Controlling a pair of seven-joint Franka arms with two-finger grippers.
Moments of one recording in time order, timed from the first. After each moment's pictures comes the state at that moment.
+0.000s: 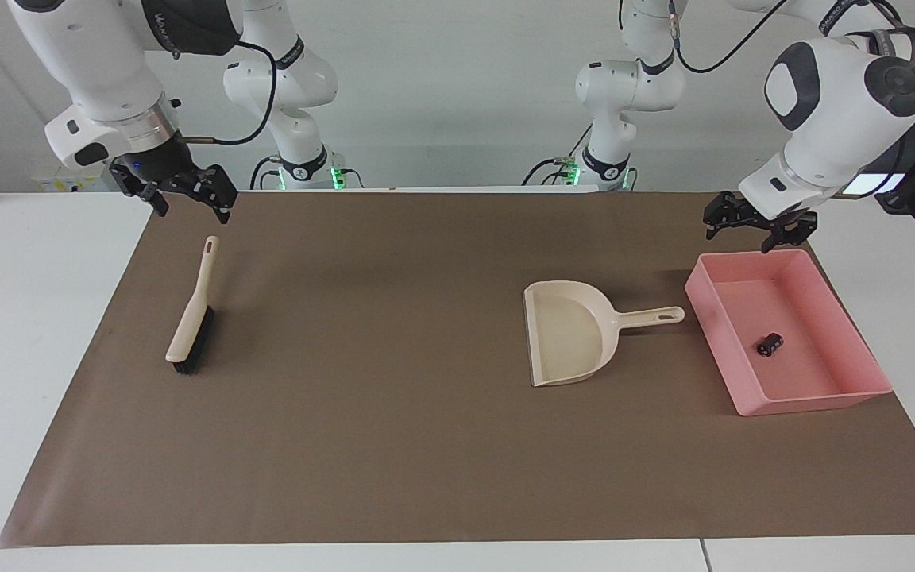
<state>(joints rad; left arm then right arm) -0.18 0.02 0.15 -1.68 0.01 1.55 0.29 0.06 0.00 -0.05 -1.56 -0.05 1.48 0.15</state>
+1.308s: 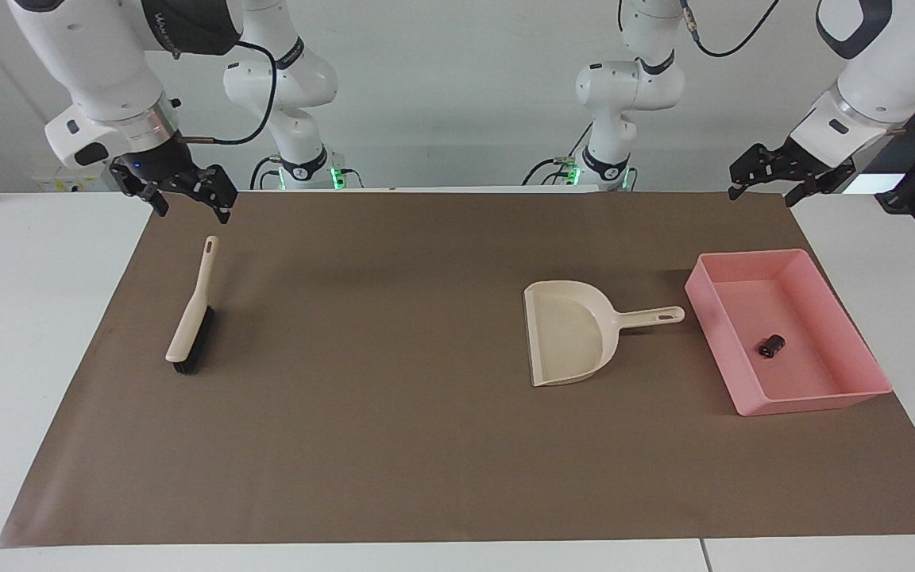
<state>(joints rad) -0.12 0.01 0.13 -1.53 -0.03 1.37 0.21 0.06 0.00 -0.05 -1.56 -0.05 1.48 0.15</state>
